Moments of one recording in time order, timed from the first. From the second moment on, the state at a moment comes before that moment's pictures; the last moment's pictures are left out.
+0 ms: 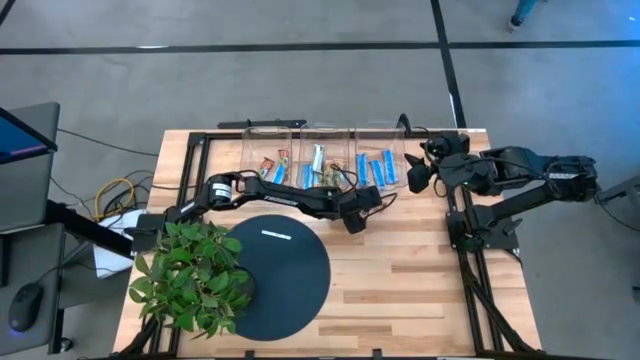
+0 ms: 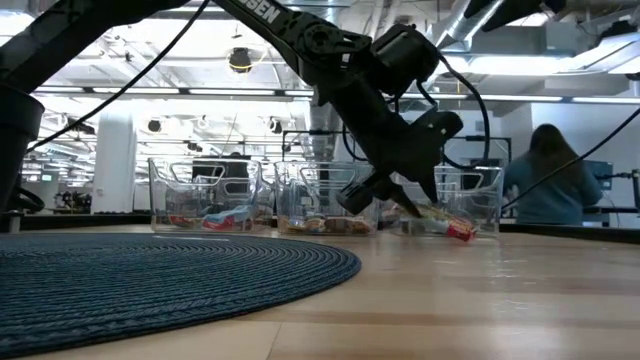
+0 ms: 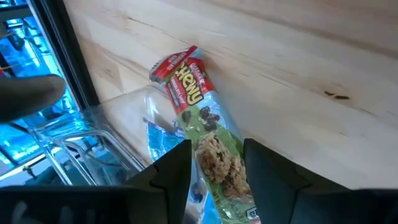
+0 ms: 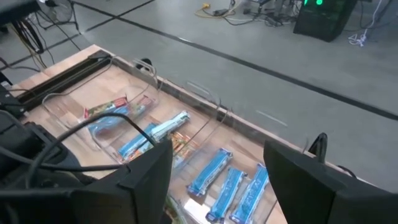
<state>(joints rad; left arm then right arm) 0.05 2.31 1.75 -0.22 -0.38 1.55 0.12 0.97 1.25 -1.06 0.81 0.65</state>
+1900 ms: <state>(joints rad) 0.00 2.32 1.74 -0.30 -0.31 1.51 0.12 0.97 1.25 -1.08 0.84 0.65</state>
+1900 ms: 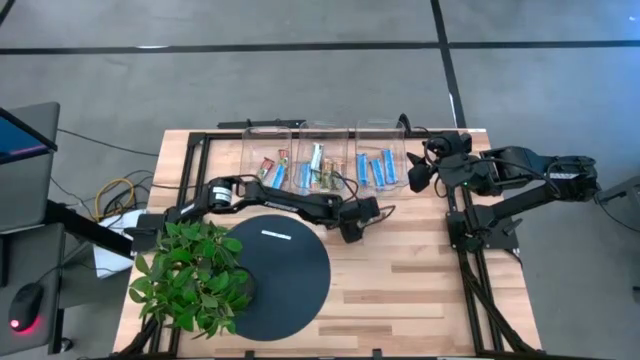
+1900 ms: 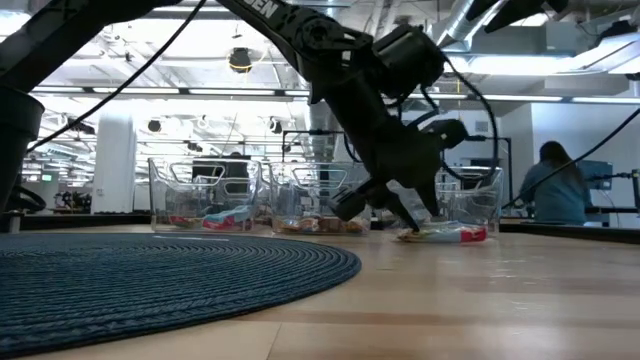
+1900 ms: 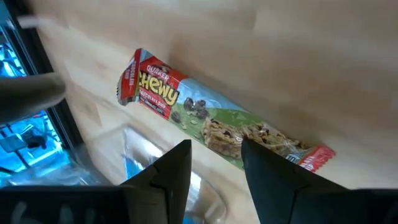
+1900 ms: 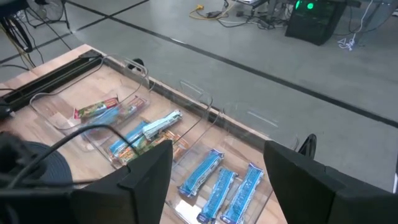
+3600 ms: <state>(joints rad) 0.01 2.37 2.09 -0.76 0.12 0.18 0.12 0.97 1.25 -1.05 0.81 0.65</state>
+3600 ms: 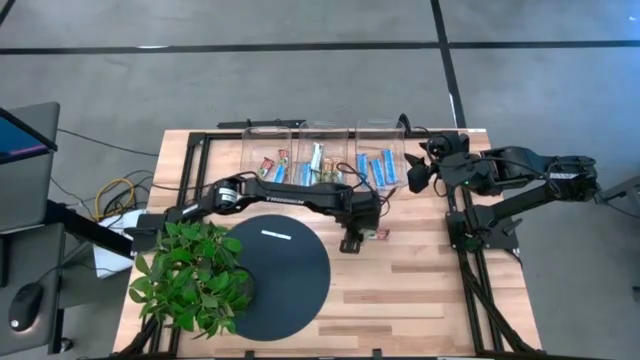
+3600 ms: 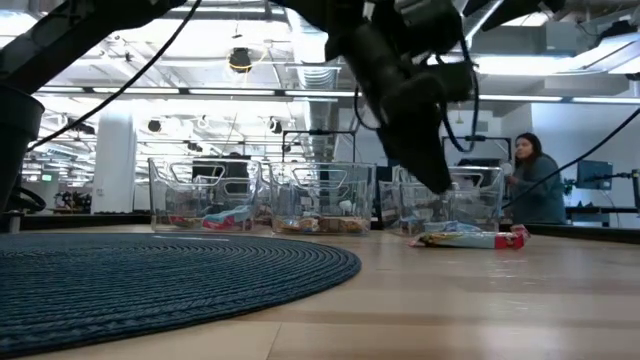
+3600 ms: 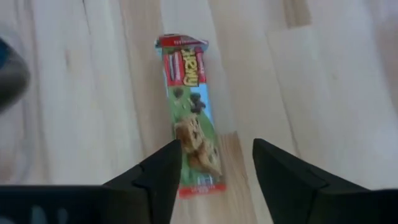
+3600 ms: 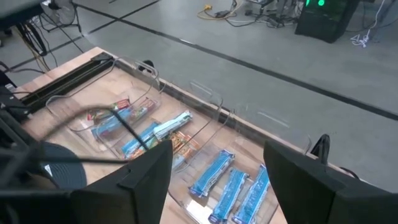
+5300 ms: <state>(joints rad) 0.00 2.48 2.10 -0.80 0.03 0.12 0.12 0.97 1.25 -1.02 0.78 0.62</state>
